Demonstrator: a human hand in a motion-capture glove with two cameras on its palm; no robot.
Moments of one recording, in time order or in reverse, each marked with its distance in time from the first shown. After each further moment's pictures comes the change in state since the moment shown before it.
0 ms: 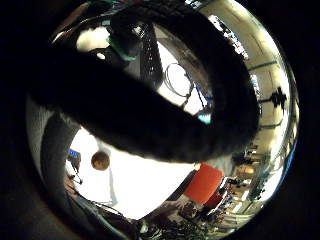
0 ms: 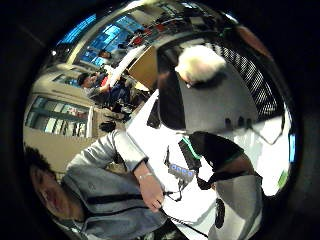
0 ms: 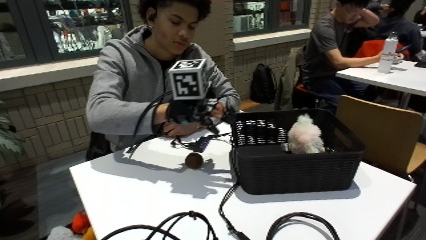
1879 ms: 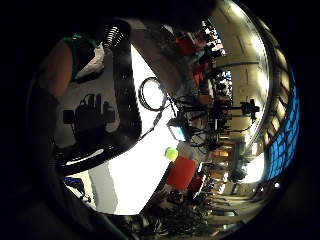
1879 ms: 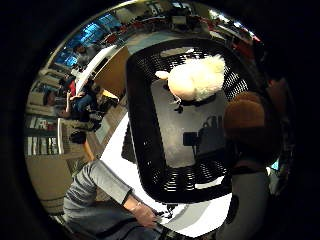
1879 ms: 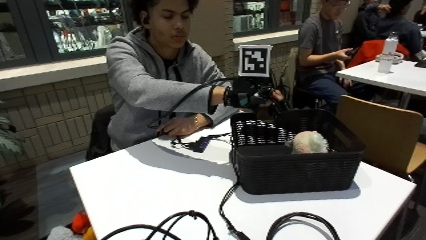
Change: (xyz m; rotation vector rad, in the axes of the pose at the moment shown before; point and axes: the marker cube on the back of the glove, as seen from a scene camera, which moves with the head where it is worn) arm -0.017 -0.159 -0.023 -0.093 0.307 0.038
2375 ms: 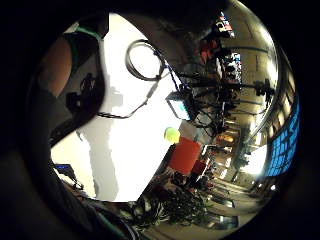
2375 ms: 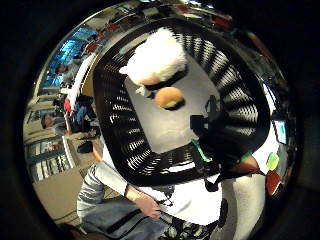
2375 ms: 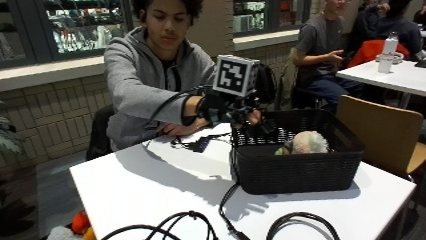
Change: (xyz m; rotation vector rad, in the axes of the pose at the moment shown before) arm 0.087 0.062 0.037 -0.175 -0.026 0.294
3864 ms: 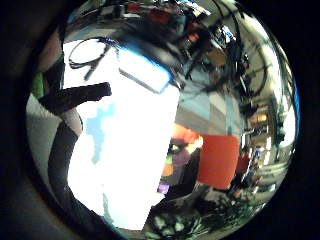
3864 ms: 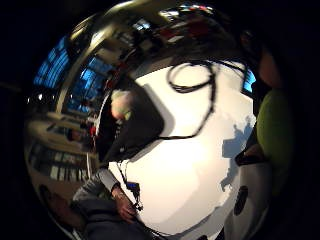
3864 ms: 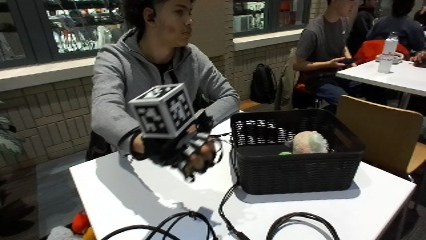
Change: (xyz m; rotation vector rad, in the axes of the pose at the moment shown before) arm 0.143 0.062 0.084 0.311 -0.356 0.134
